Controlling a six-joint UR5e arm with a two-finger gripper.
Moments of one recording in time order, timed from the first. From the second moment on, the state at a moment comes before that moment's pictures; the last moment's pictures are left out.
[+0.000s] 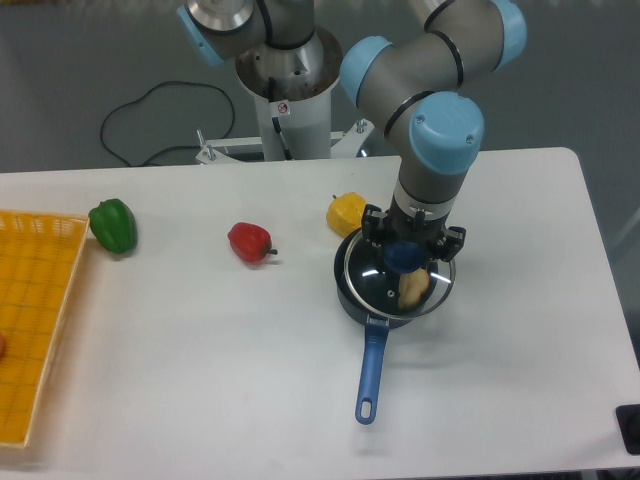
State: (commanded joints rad) arm 2.62 -1.88 -1.60 -1.27 1.52 0.86
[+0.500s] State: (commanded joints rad) arm 2.62 -1.89 -1.66 -1.22 1.52 0.89
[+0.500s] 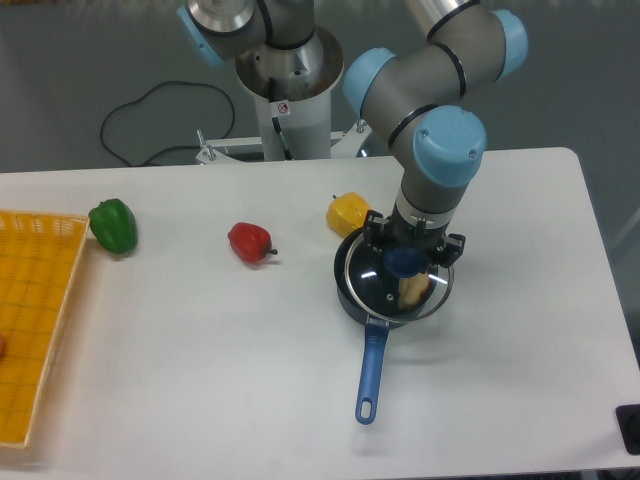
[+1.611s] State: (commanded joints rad) arm 2.63 -1.85 -1.72 -1.19 1.52 0.90
